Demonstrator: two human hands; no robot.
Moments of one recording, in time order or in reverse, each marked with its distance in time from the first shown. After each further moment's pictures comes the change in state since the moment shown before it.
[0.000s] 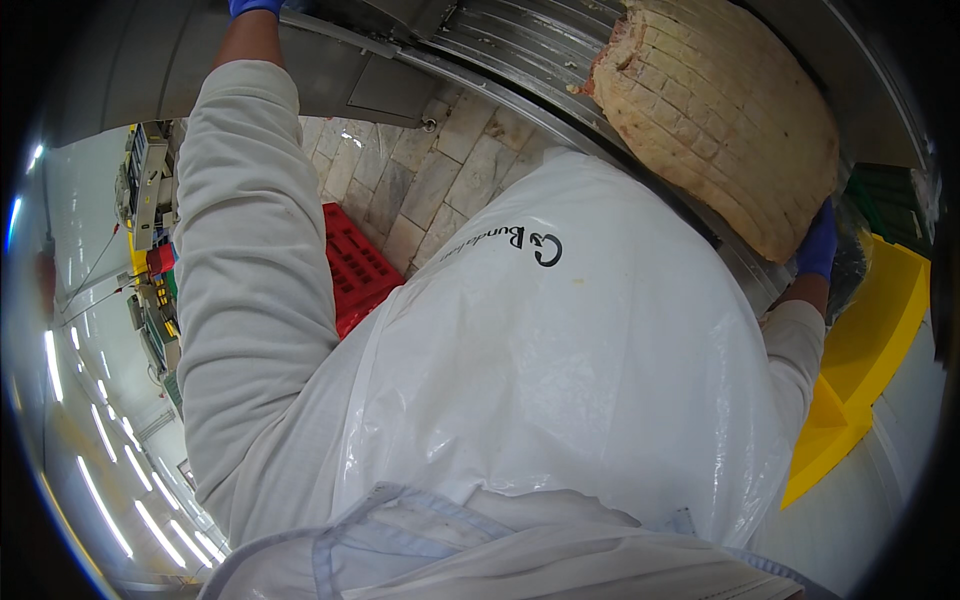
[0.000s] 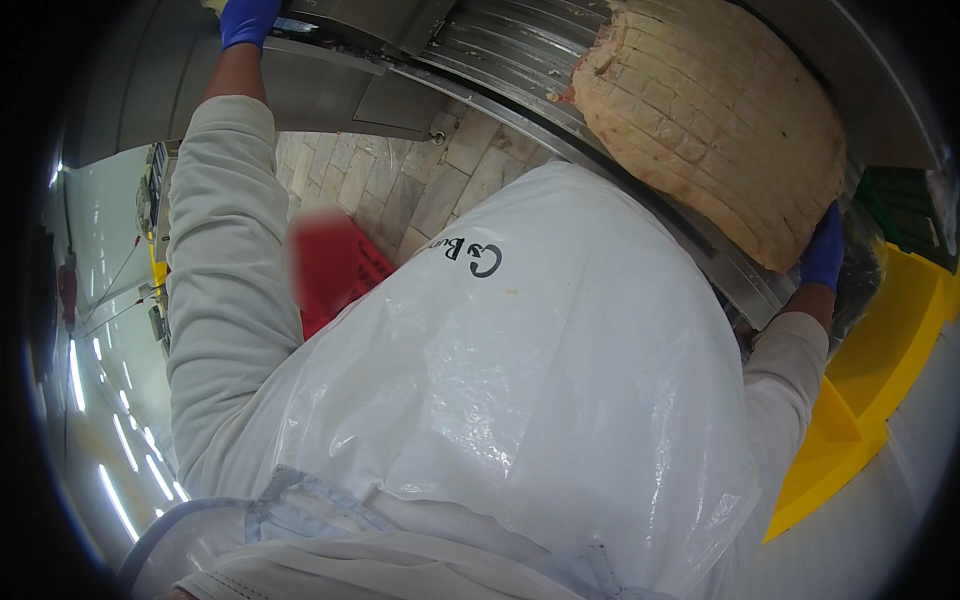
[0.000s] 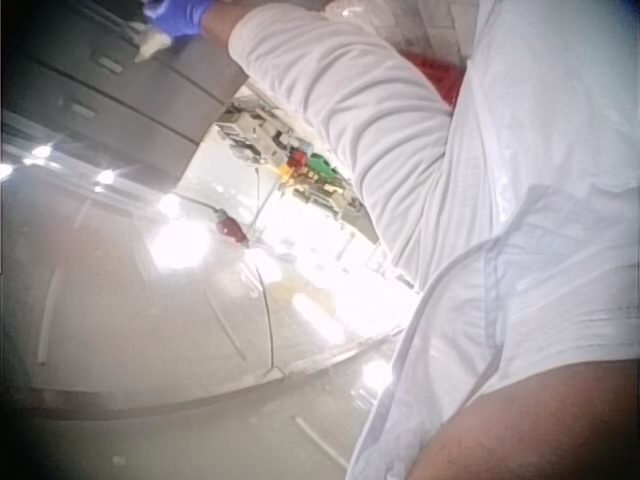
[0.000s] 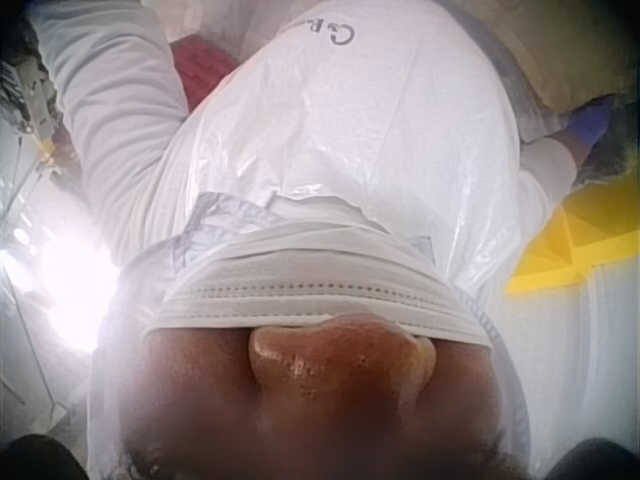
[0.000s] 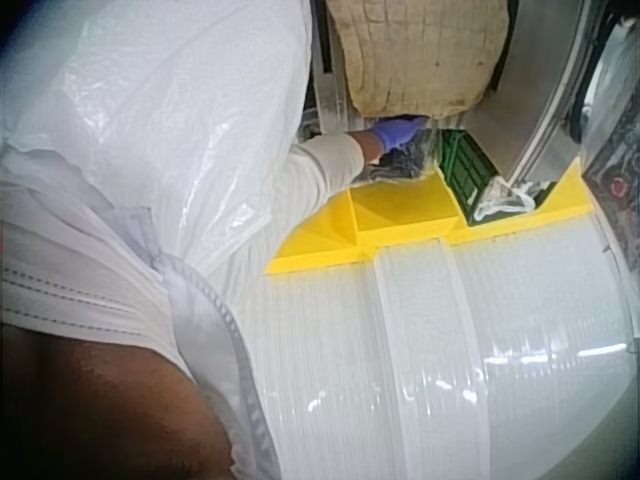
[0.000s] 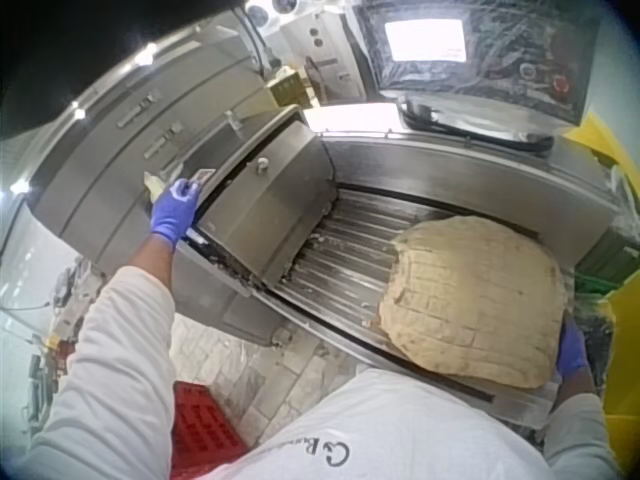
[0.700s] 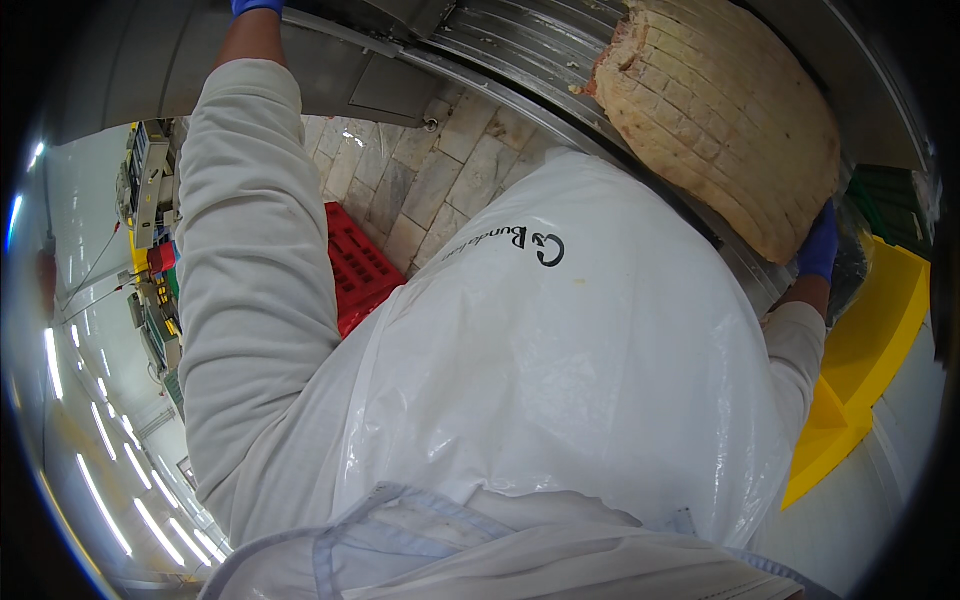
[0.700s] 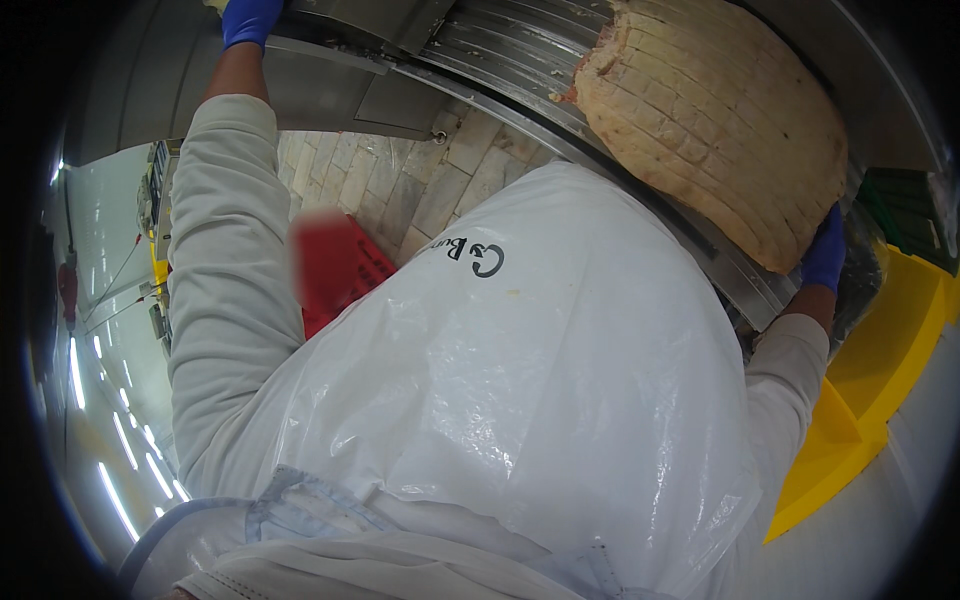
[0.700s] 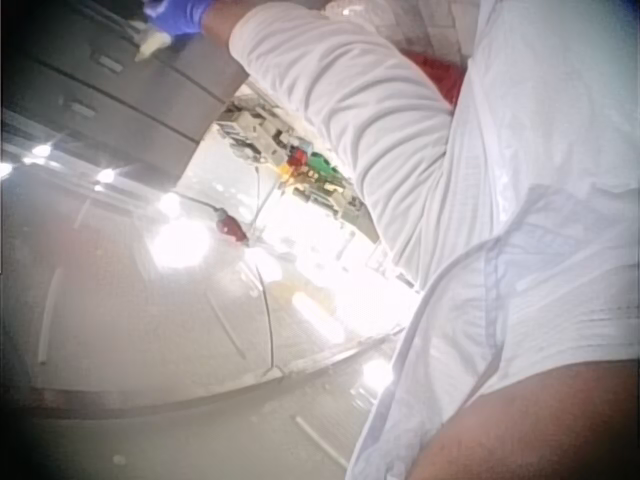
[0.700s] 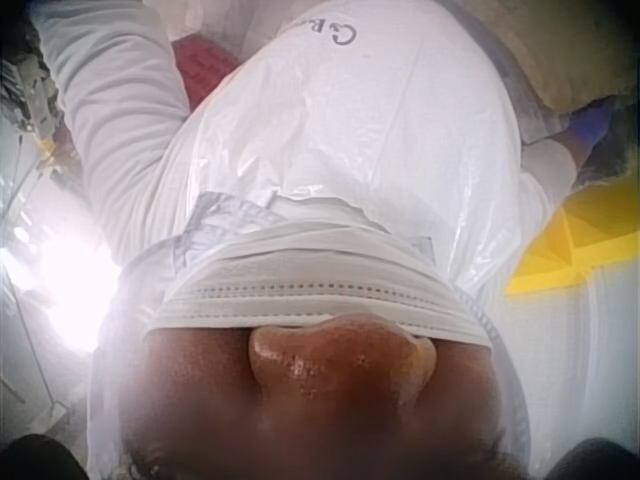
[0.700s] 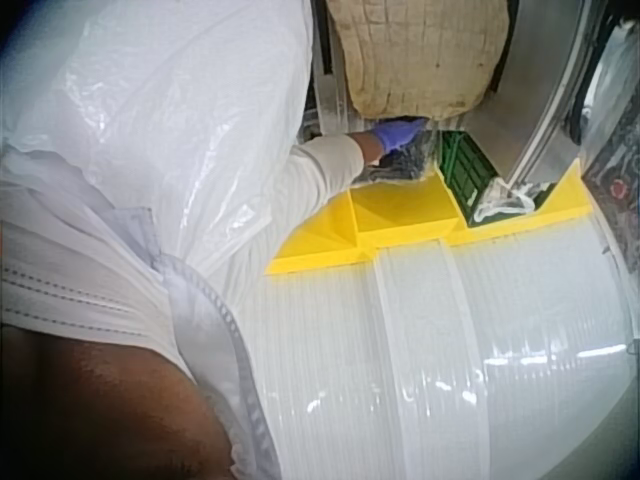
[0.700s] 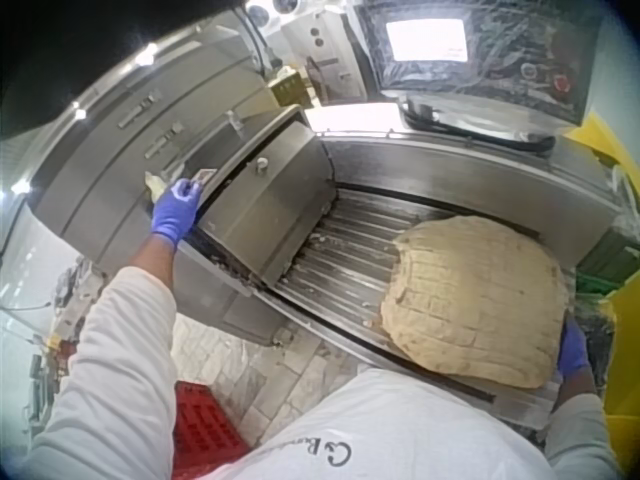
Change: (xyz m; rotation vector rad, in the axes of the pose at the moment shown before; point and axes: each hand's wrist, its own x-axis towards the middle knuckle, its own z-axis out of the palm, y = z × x) left_hand -0.003 0.003 -0.002 -0.045 0.025 0.024; right_hand 0.000 0.001 -0.001 -0.013 0.008 0.004
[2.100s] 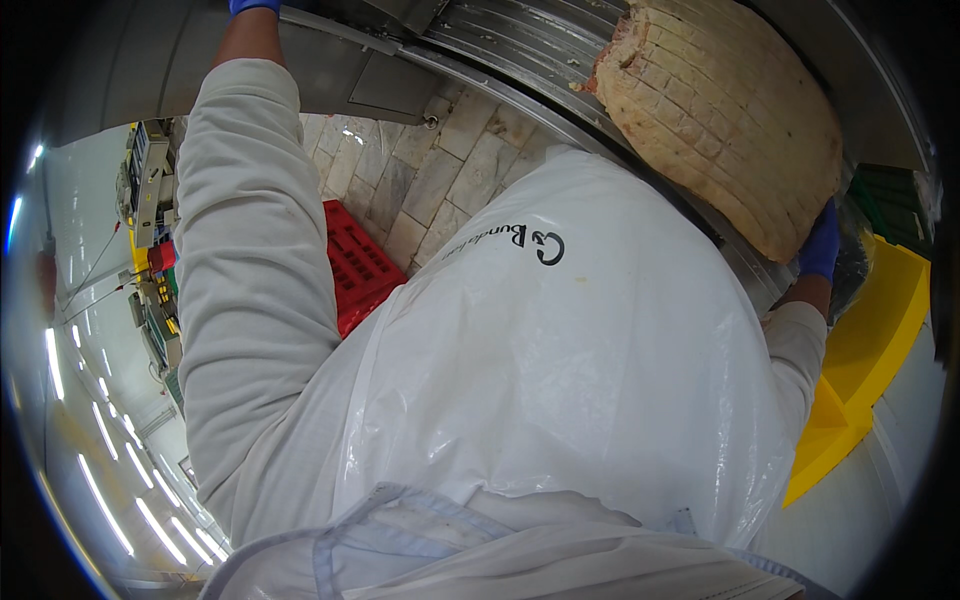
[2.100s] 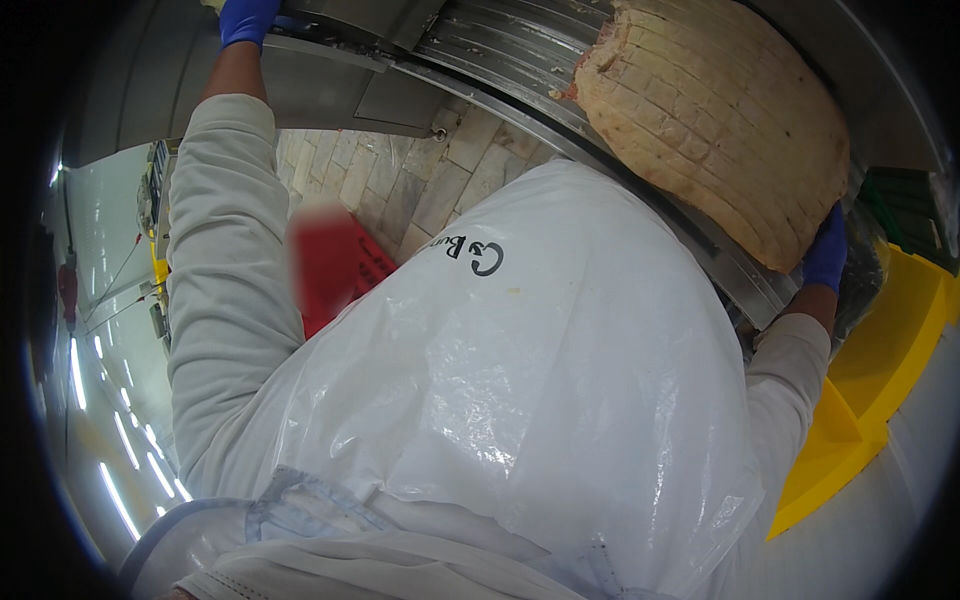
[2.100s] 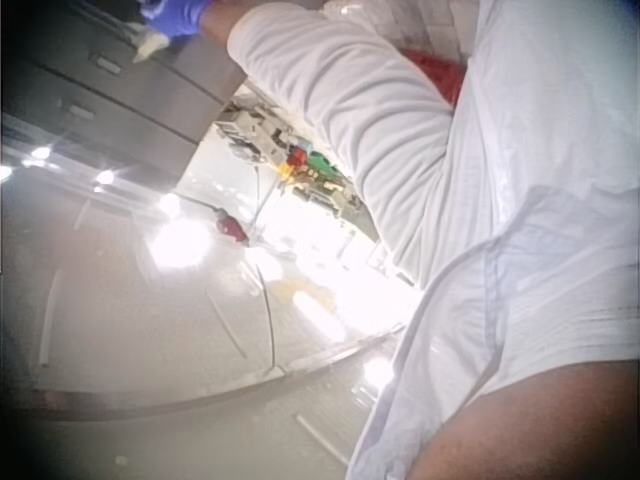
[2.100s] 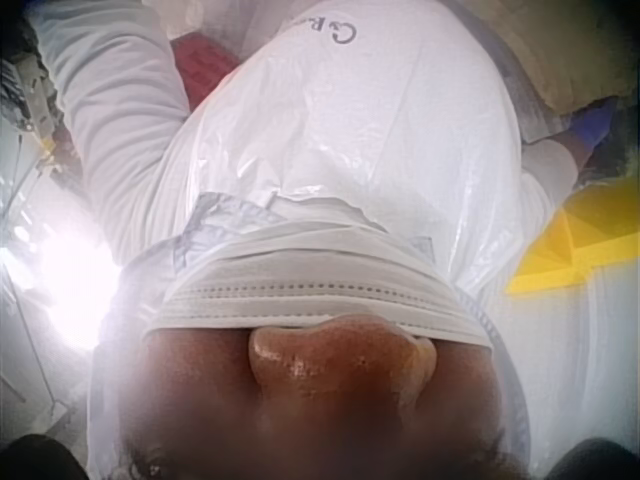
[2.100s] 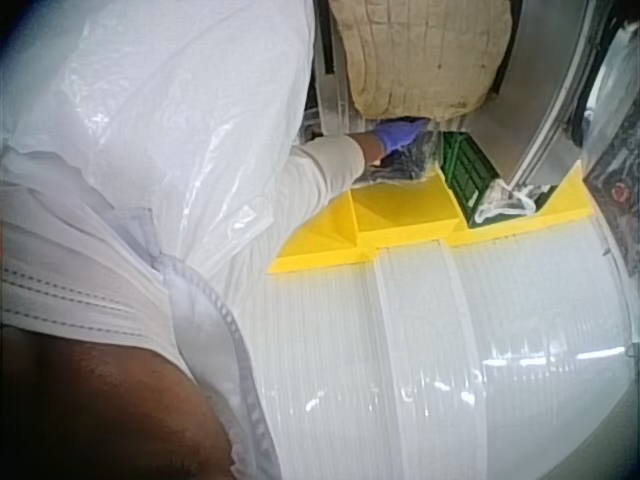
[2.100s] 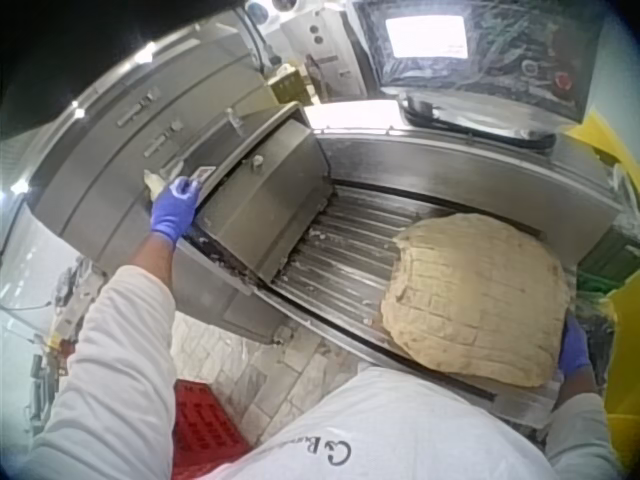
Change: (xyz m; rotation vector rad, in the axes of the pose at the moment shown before) left_hand 0.003 -0.007 0.006 0.013 0.014 0.015; right_hand -0.018 -0.009 0.021 -0.018 0.083 0.007
